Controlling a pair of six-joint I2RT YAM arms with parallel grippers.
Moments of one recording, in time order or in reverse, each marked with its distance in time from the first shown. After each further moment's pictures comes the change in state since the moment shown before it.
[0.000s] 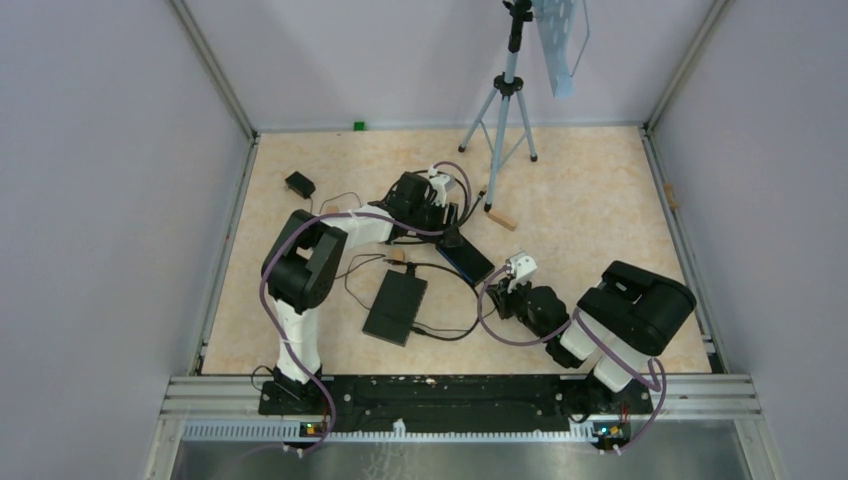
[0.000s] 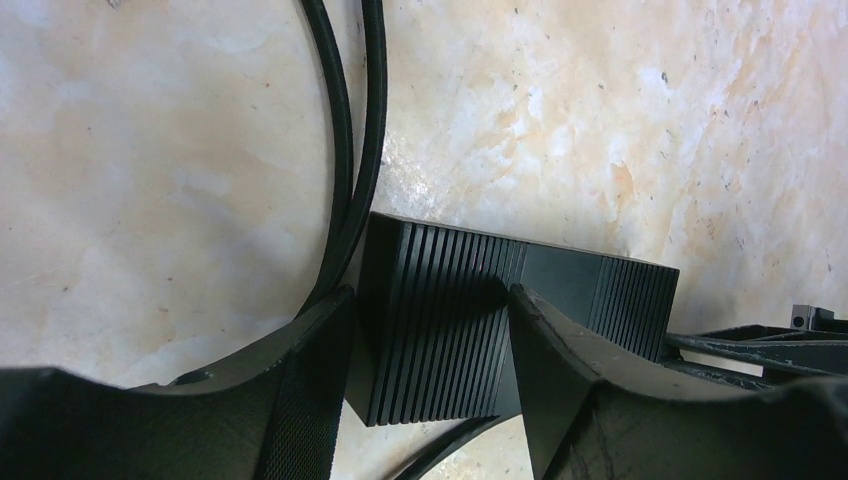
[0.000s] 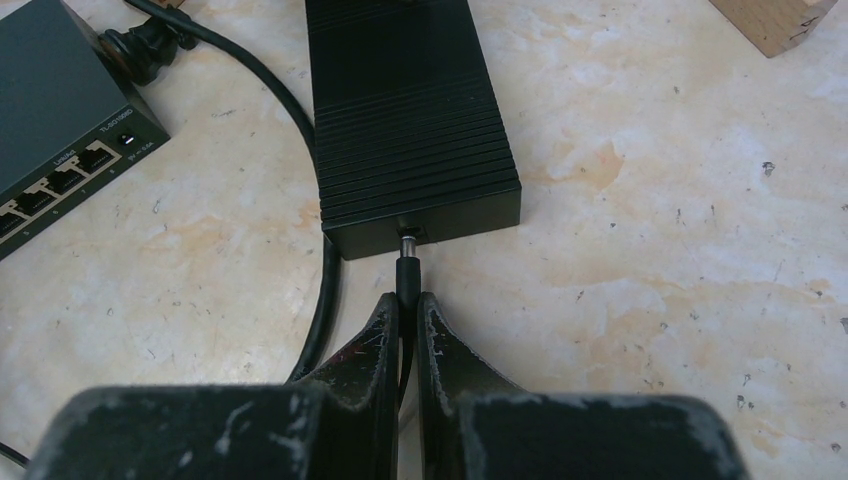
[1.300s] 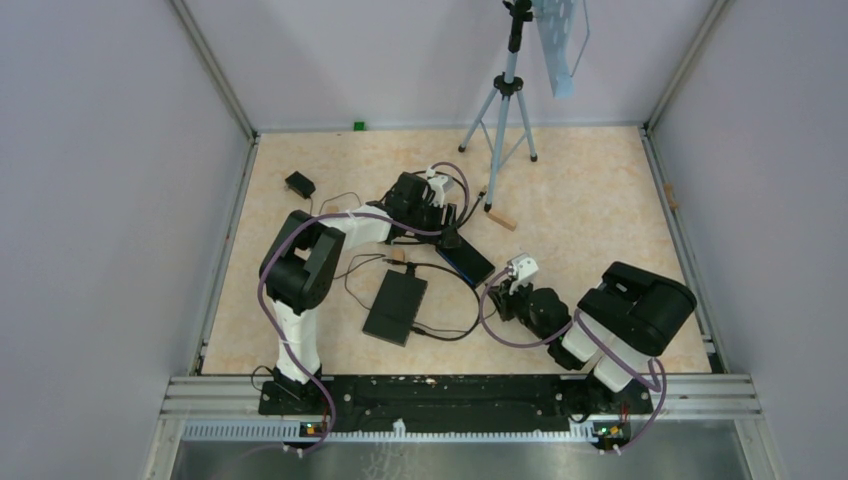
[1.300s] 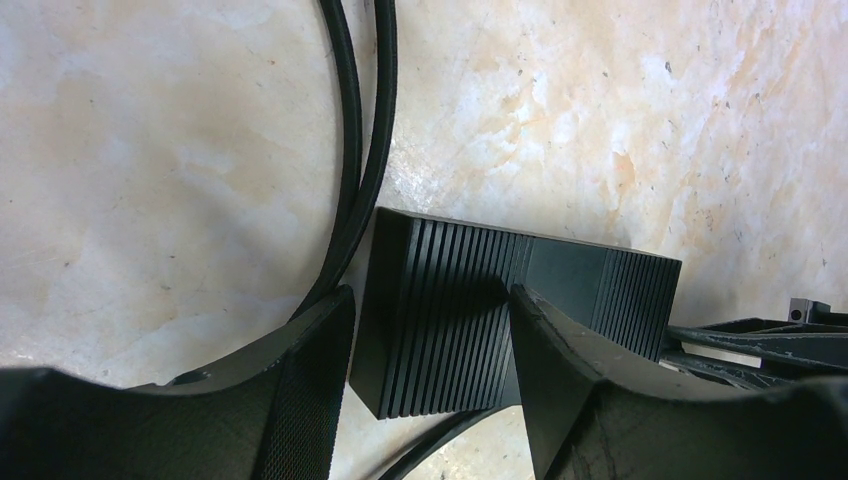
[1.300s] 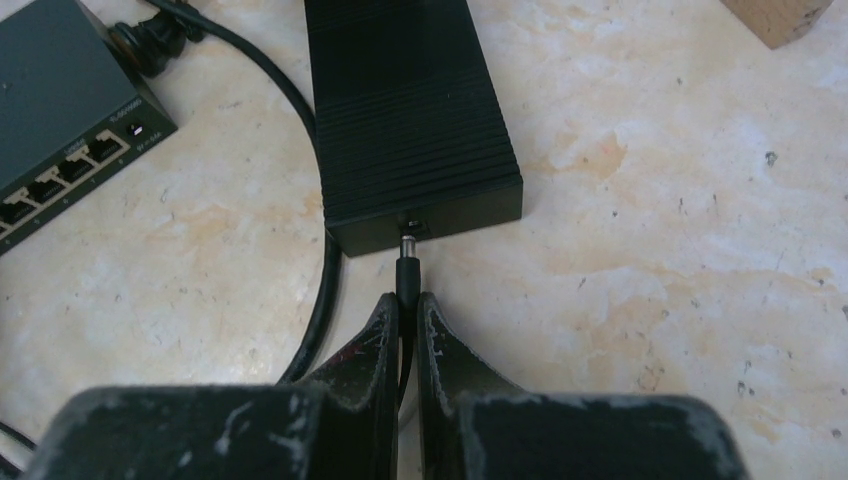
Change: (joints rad) left arm 0.007 -0.011 -0.008 -0.016 0.002 -0.006; right arm 0.000 -0.006 -0.026 0.022 -0.012 0.003
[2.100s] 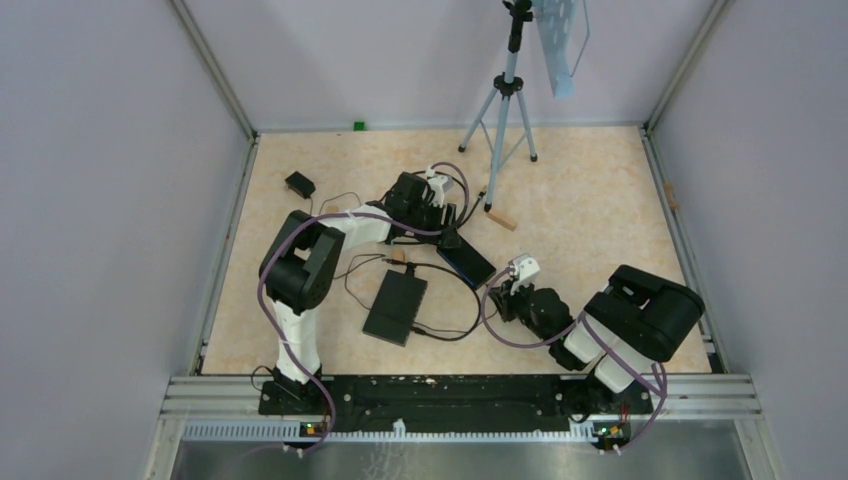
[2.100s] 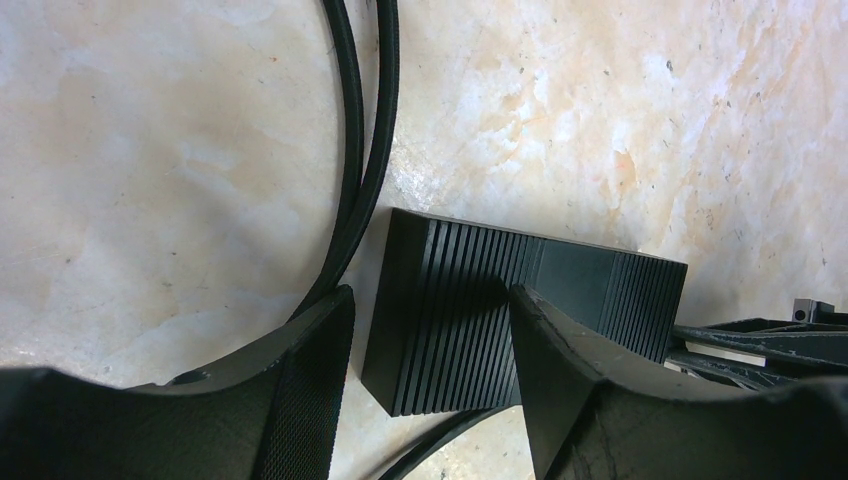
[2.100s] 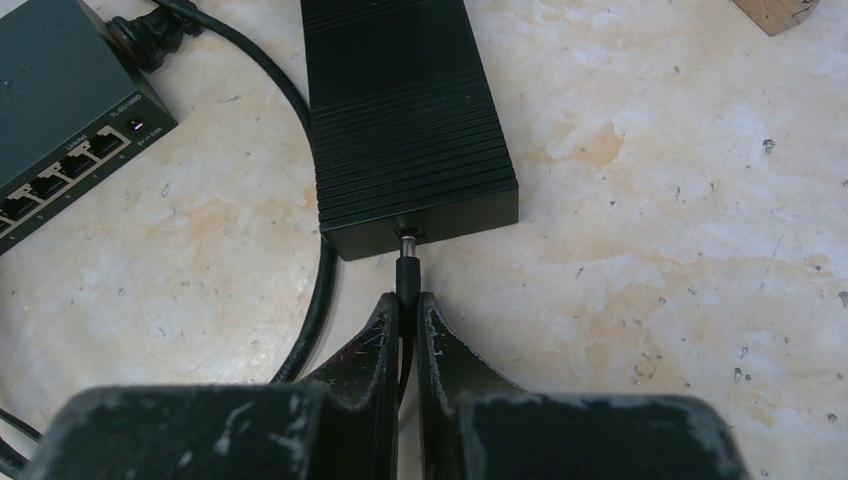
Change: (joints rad) left arm 0.001 -0.002 0.000 -0.003 0.000 0.000; right arm 0.000 -0.039 -0.001 -0.049 0.002 0.014
